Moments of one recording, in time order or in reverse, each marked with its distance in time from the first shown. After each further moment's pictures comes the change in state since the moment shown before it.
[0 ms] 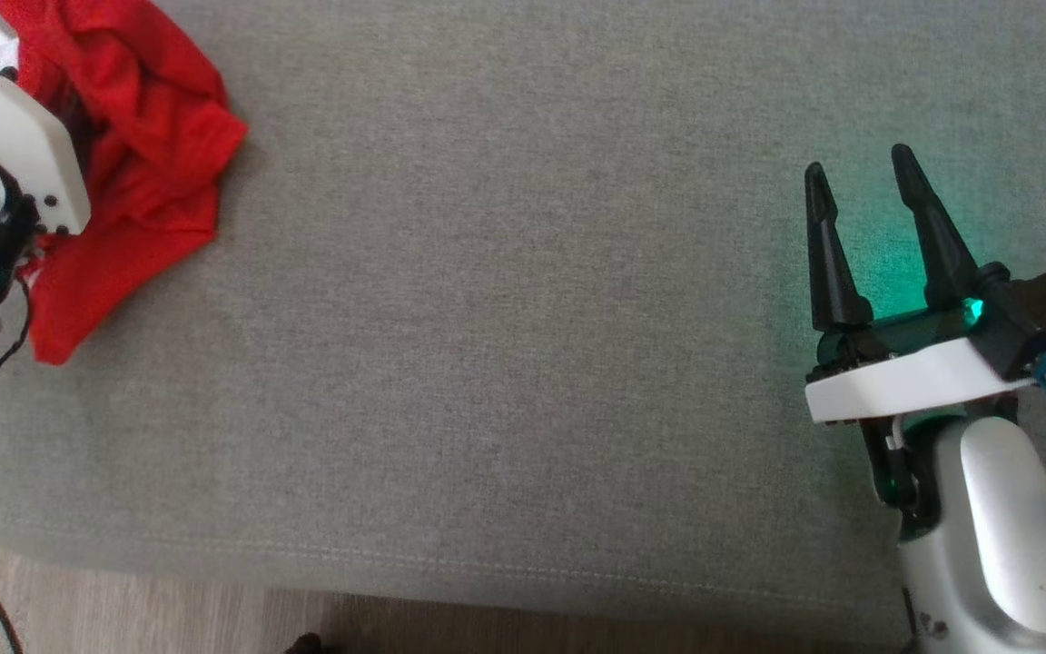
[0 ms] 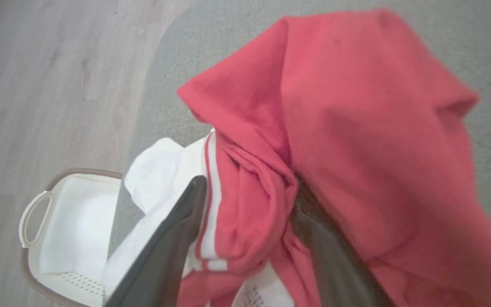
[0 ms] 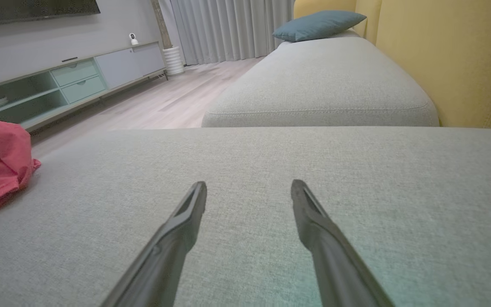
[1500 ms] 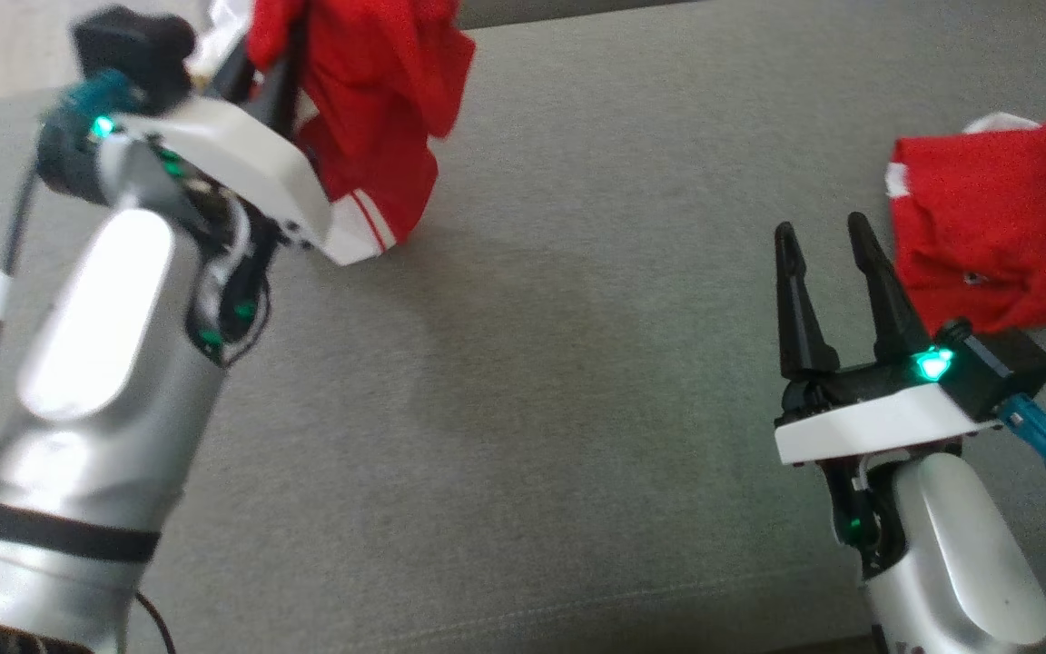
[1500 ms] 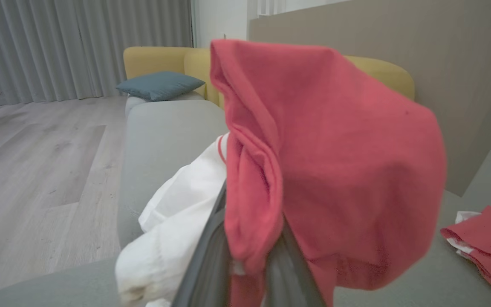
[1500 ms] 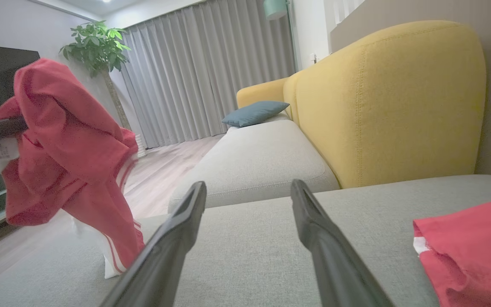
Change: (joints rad) left arm 0.162 -0.160 -0.133 -0.467 -0.101 0.189 -0.236; right arm 0.027 0.001 0.067 0.152 0.177 0.000 -0.118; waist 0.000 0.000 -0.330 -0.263
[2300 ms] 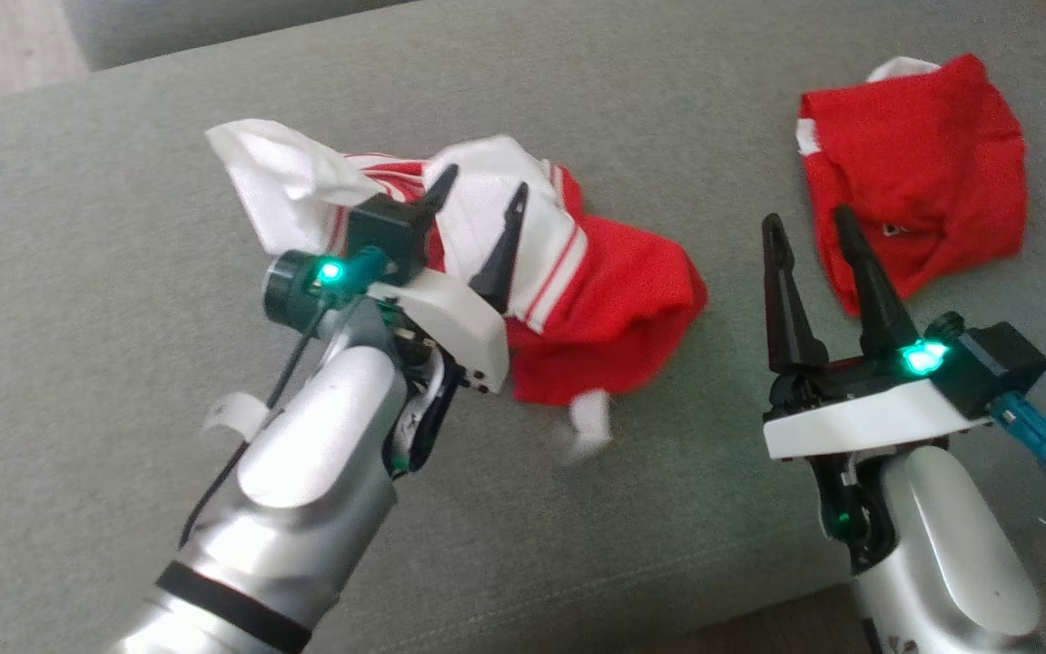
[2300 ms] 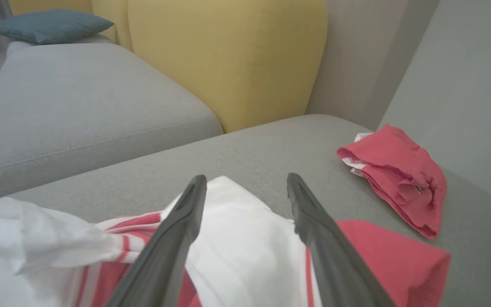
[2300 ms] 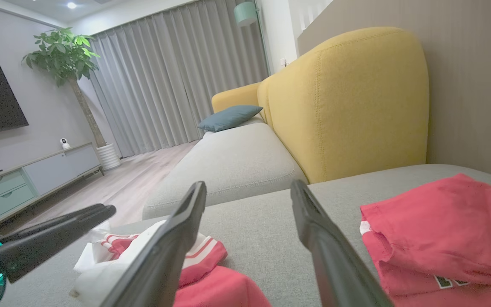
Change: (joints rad) left arm 0.128 -0.210 -0.195 0.118 0.069 0.080 -0.138; right arm -0.020 0.000 0.038 0.012 0.039 0.000 -0.035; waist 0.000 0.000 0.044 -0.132
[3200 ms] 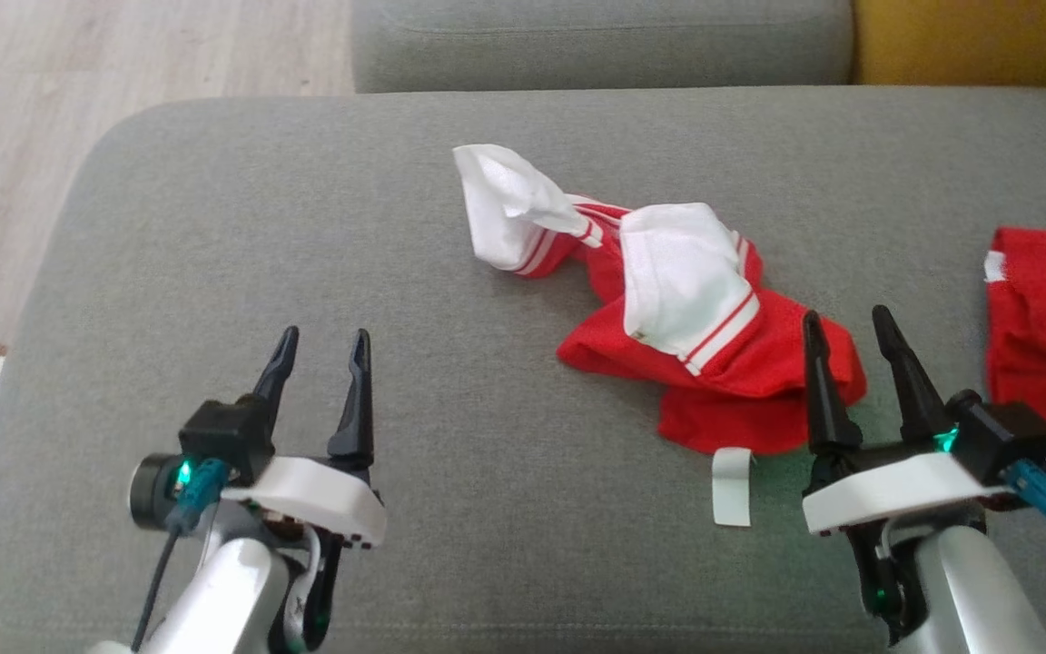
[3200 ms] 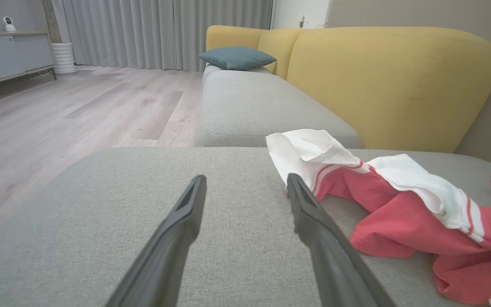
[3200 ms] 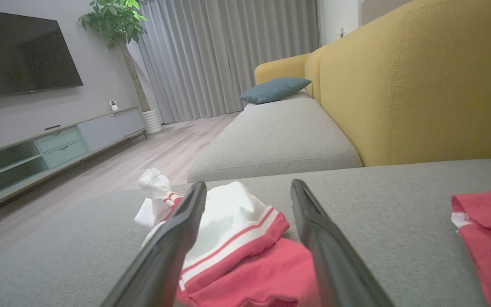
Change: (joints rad) left arm 0.465 0.166 0.212 -0.325 0.041 0.091 -0.103; right arm 0.149 0.002 -0.113 0.017 -0.089 0.000 0.056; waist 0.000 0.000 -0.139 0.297
